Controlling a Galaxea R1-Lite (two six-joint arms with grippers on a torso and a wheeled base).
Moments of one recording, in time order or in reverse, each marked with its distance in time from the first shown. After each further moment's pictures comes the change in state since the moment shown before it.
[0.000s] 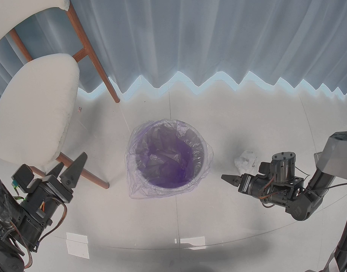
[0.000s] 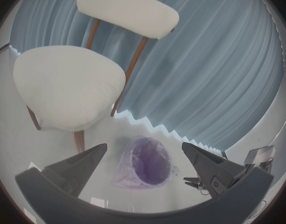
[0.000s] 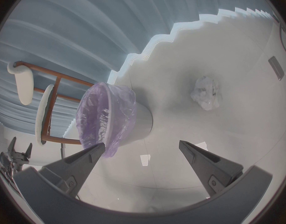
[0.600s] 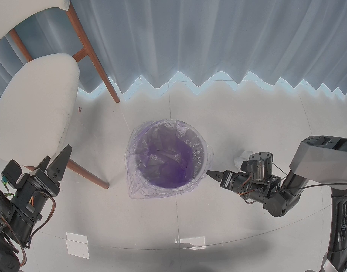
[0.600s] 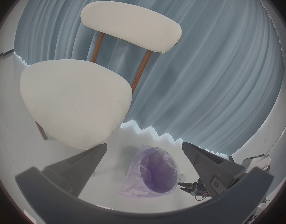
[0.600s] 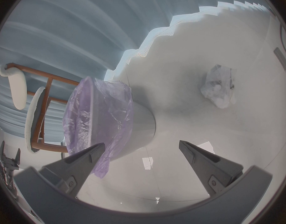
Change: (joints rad) left arm 0.086 -0.068 0.000 0.019 -0.011 0.036; right arm 0.043 0.201 -0.240 0.012 -0.051 0.061
